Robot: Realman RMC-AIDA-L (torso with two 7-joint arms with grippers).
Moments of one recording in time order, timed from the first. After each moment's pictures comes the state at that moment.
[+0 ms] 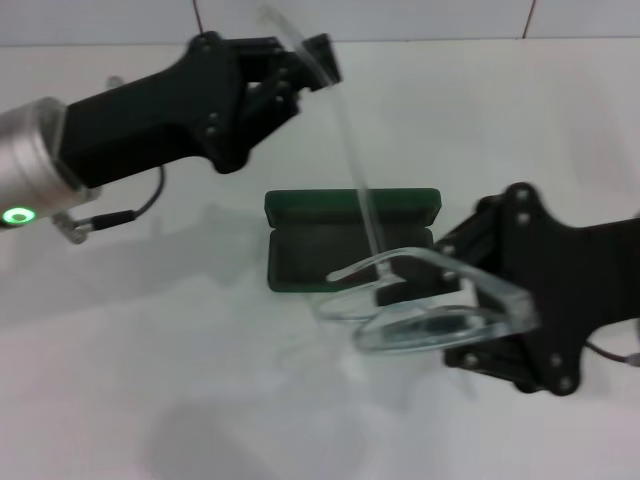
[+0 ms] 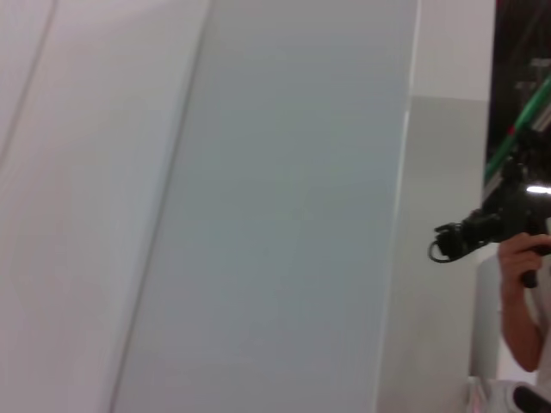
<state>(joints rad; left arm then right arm) -0.47 -2.09 1.03 0.73 1.28 1.78 -1.38 0.56 2.03 -1.41 -0.68 -1.17 -1.97 0.73</state>
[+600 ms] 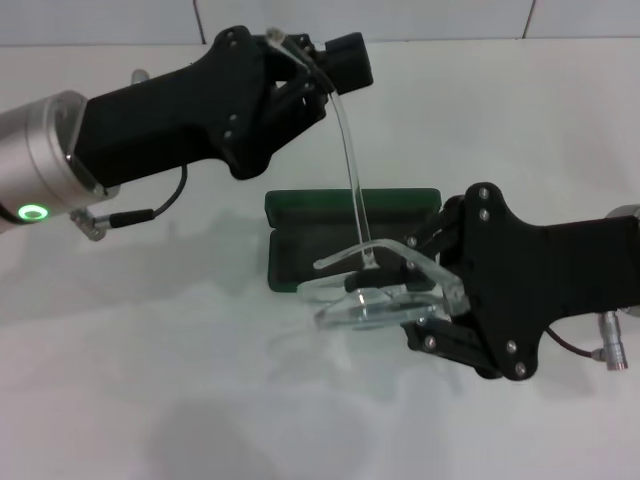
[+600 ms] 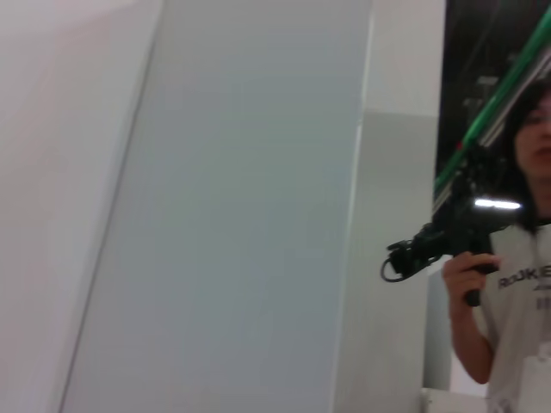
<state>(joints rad) -0.51 -2.09 1.07 0.70 1.25 1.82 -1.37 0.56 2.03 -1.48 -0.66 -1.13 -1.88 0.70</state>
